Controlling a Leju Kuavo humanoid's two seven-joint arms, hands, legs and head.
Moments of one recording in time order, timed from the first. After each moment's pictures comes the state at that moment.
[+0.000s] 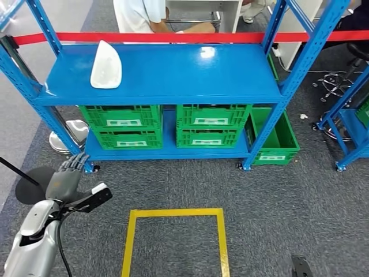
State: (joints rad) left arm -0.16 0.01 0.23 -1.14 -1.39 0.18 -0.17; right arm -0.06 0.08 -1.06 -0.24 1.05 -0.01 0.00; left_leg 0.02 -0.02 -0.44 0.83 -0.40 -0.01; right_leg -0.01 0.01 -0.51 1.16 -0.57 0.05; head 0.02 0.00
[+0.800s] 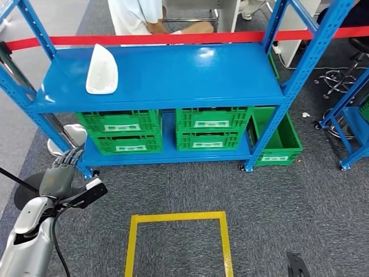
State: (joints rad) left arm -0.19 0.02 0.23 -1.15 -1.39 0.17 -0.17; right arm -0.06 0.08 -1.07 -0.23 1.06 0.00 0.00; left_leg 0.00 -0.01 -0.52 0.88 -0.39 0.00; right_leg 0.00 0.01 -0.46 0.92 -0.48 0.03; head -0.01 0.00
